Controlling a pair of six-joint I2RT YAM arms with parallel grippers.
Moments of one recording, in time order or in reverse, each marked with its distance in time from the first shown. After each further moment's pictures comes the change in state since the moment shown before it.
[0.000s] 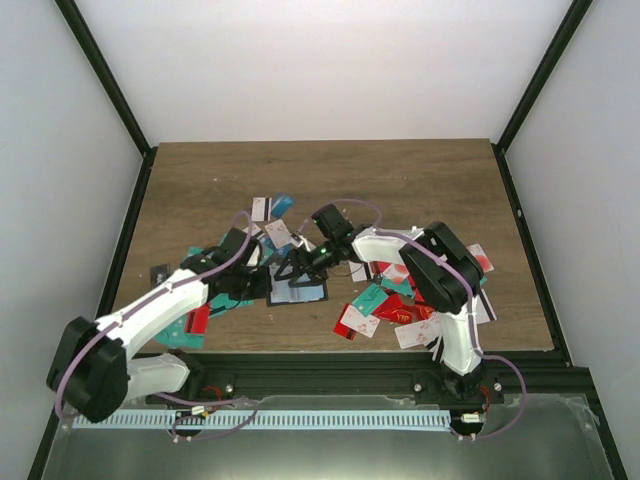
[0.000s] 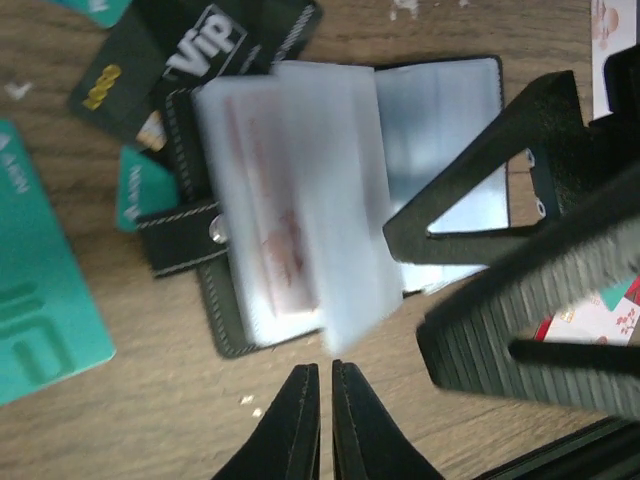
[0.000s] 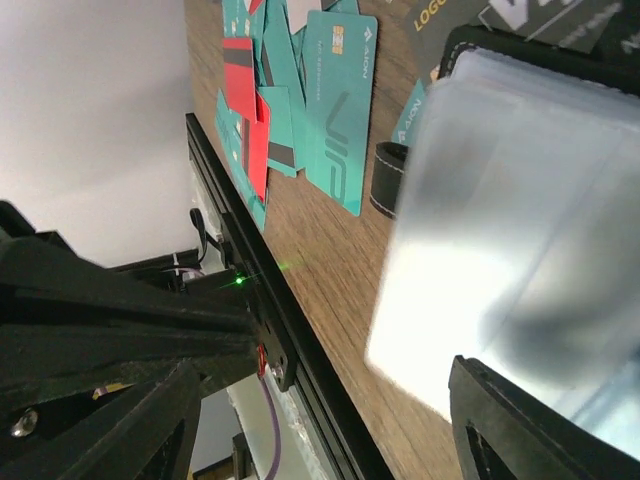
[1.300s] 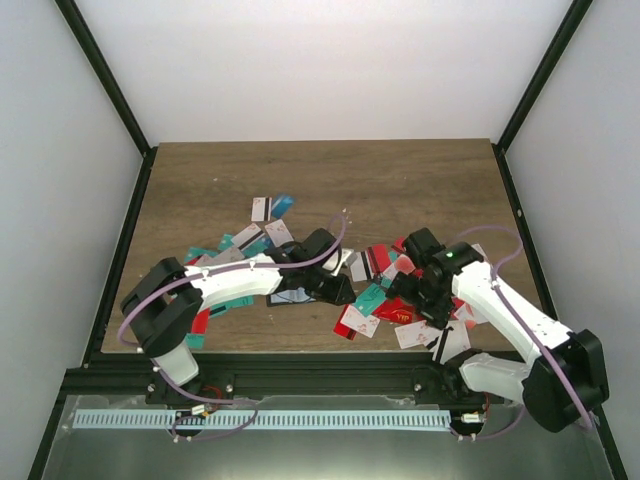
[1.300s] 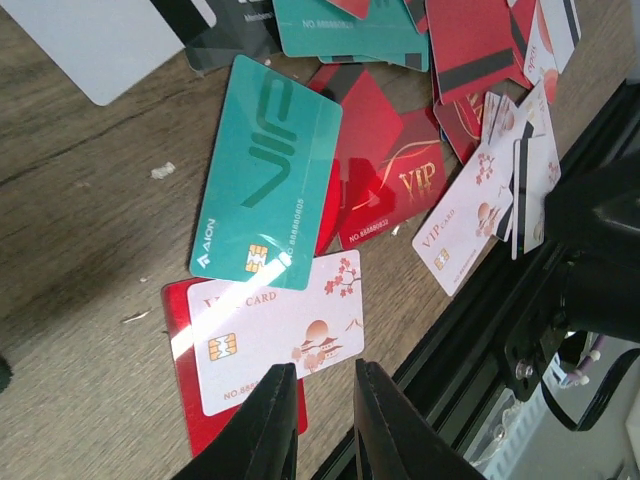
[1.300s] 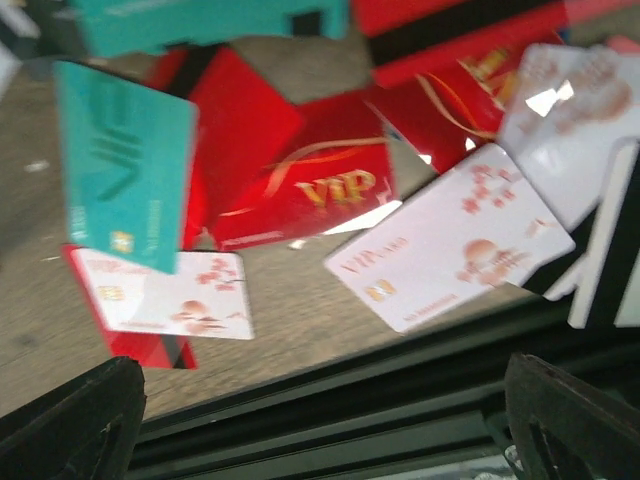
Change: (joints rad) left arm -0.344 0.436 0.285 0.299 0.240 0.011; right arm -0.232 -0.851 -0.341 -0.988 0.853 0.306
